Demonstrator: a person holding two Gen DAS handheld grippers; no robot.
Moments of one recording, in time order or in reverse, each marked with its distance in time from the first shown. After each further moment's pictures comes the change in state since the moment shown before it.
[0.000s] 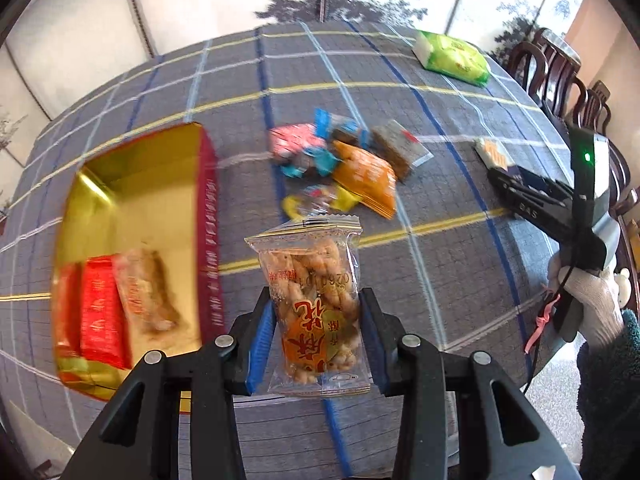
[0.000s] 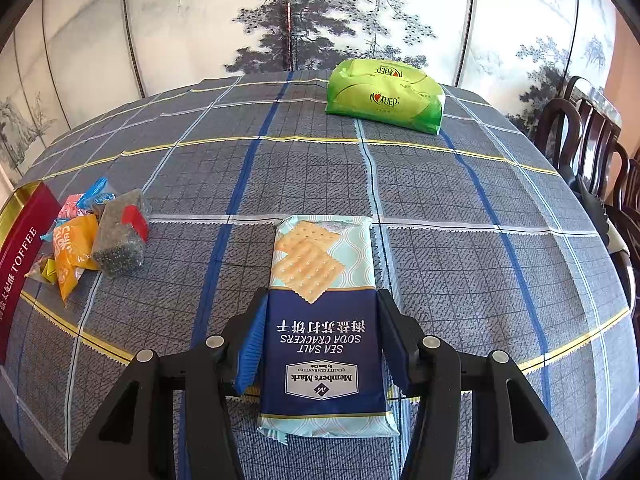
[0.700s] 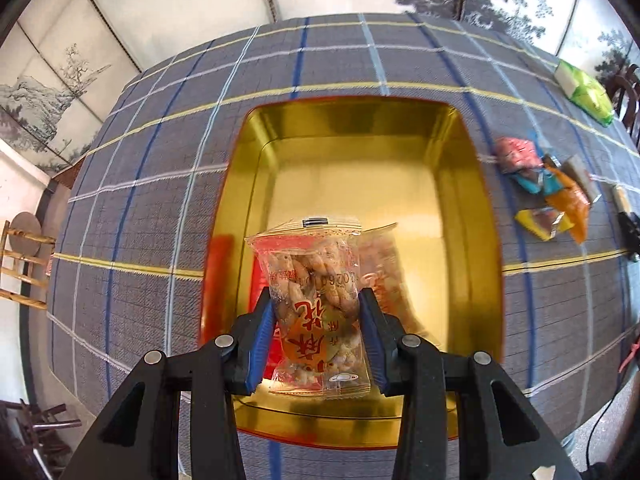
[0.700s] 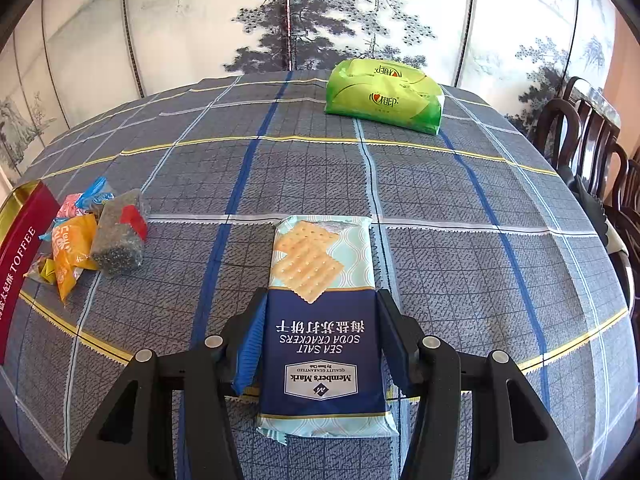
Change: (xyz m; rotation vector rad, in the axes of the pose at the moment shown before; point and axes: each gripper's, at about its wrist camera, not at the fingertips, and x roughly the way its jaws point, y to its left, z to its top) left arm 0.014 0.153 -0.007 -0.161 0.062 0.254; right arm 0.000 0.001 0.000 -0.001 -0.001 -0.004
